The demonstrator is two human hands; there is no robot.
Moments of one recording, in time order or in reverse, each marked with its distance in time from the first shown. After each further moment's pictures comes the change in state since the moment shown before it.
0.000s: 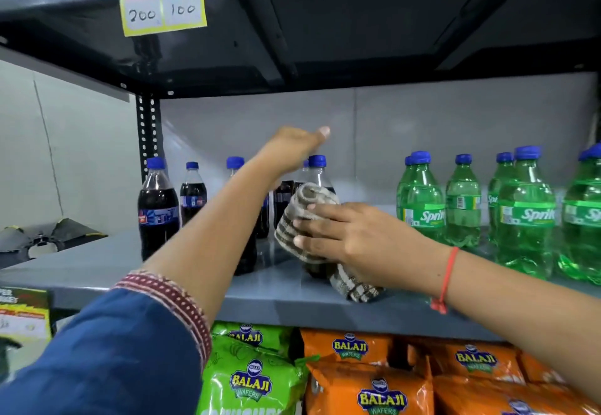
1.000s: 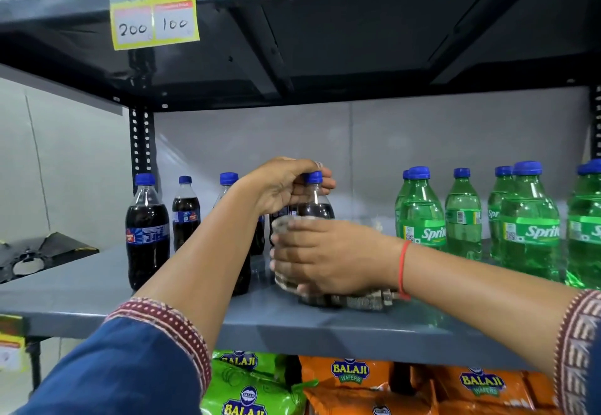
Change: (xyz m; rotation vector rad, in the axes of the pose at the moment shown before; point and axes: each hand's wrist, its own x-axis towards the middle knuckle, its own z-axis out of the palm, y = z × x) left_hand 0.004 -0.015 -0.002 -0.429 -0.247 -0.127; right_hand 0.028 0.018 0.038 -0.265 0.011 -0.294
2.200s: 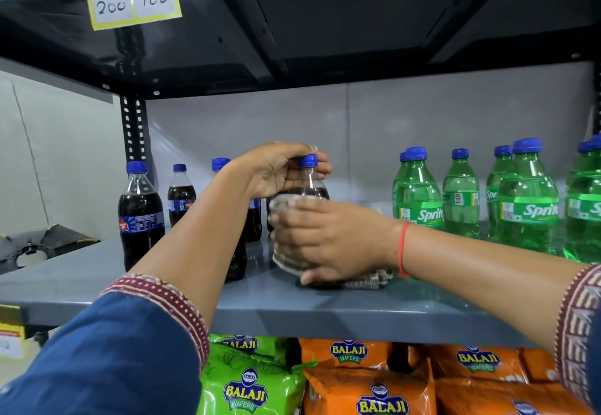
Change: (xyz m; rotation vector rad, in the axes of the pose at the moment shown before) left_hand 0.002 0.000 -0.003 -0.013 -0.058 -0.034; right_hand -0.008 0.006 0.006 0.026 0.070 -0.019
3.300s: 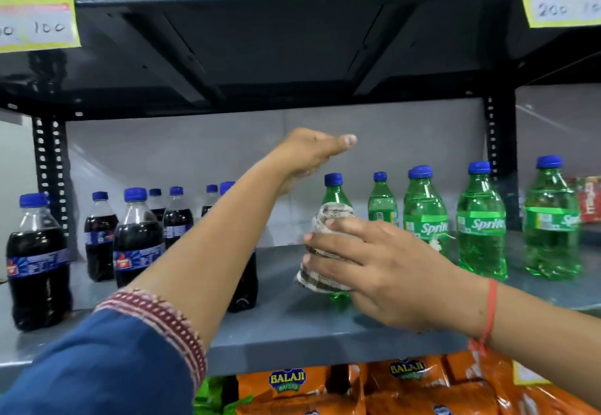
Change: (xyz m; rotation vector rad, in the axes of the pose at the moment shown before) left_hand 0.033 0.045 0.122 0.311 -0.018 0.296; right_hand -0.109 -0.018 -0.095 0.120 -0.130 0.501
